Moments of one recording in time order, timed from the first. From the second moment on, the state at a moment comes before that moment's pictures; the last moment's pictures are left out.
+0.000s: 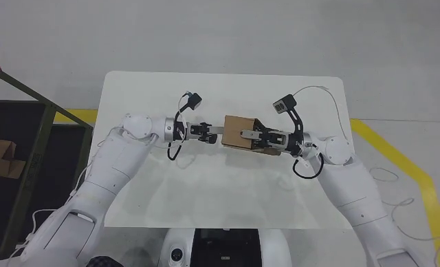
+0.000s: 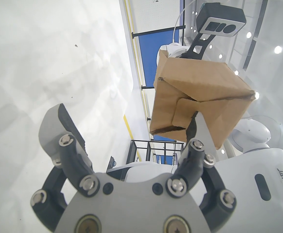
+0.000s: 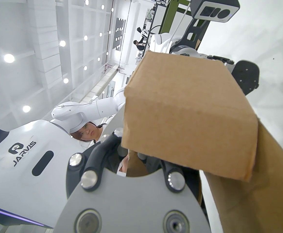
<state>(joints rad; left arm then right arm) 0.90 -1.12 -1.01 -1.17 -0.32 -0.36 -1.19 -1.05 -1.17 1.07 -1.35 0.56 -0.47 1.14</state>
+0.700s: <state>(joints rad) 0.89 -1.13 -0.99 -1.17 -0.34 -0.35 -1.21 -1.04 -1.18 1.06 -1.33 0.59 -0.46 1.15</state>
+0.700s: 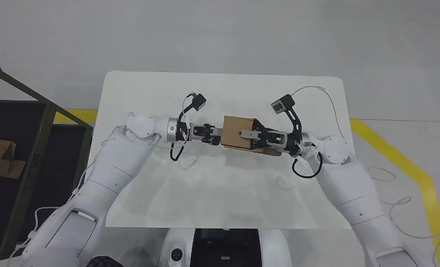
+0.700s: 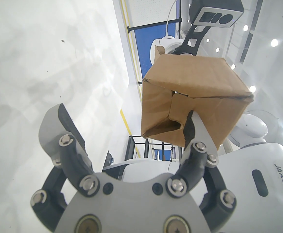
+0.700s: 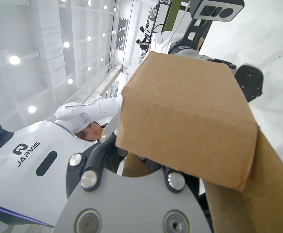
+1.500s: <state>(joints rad) 0.88 -1.13 -0.98 -1.15 -0.40 -0.36 -1.25 -1.03 -1.19 1.06 -1.31 0.59 -0.46 1.16</state>
